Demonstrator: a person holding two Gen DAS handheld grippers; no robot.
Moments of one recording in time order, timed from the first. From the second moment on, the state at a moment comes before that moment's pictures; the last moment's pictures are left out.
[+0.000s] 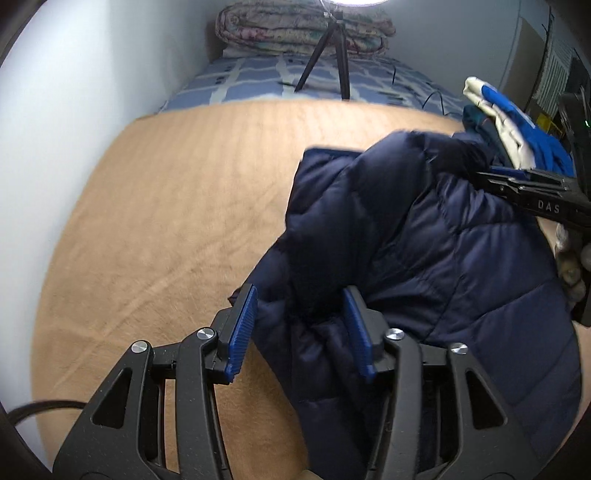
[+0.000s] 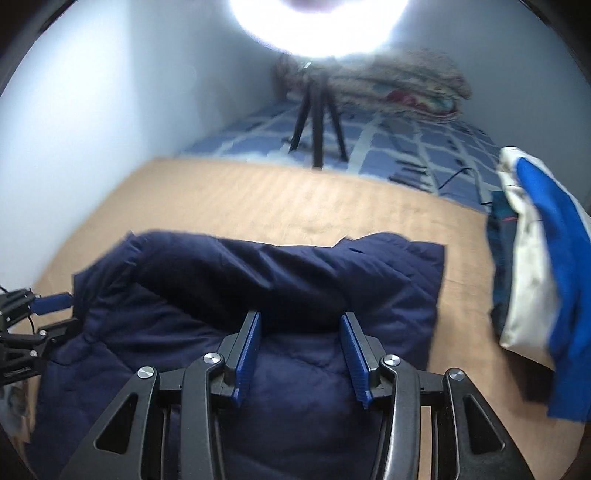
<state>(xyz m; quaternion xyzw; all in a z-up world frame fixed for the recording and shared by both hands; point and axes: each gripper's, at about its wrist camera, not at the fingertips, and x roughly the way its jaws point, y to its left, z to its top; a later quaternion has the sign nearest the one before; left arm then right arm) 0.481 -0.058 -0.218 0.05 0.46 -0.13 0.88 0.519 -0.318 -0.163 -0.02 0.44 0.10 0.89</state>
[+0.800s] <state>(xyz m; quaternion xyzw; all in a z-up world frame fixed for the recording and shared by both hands) 0.516 0.050 -0.257 -0.39 0.53 -0.25 0.71 0.395 -0.460 -0.185 0.26 0.45 0.15 0.84</state>
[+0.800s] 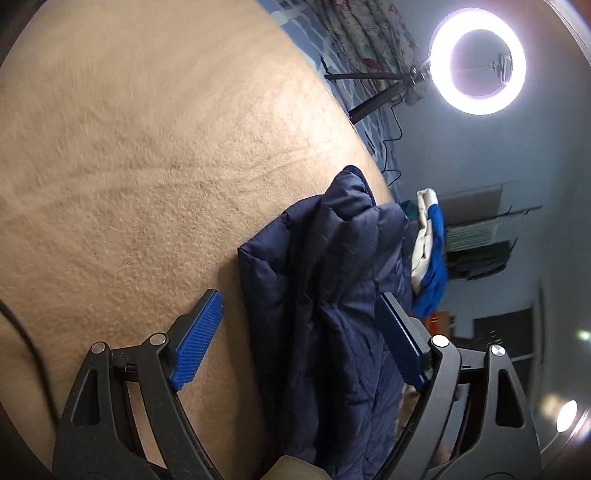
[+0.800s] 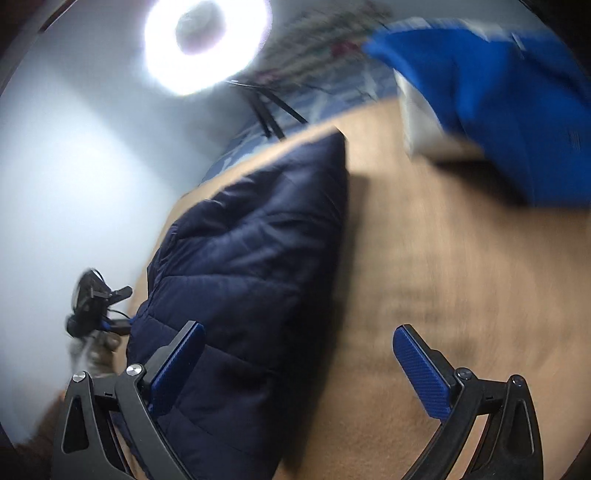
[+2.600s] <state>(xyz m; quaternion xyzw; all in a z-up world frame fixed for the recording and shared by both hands) 0.505 -0.028 -0.205 -0.25 0.51 -0.30 0.77 0.402 -0.440 -0.162 0.30 0.45 0.26 0.80</state>
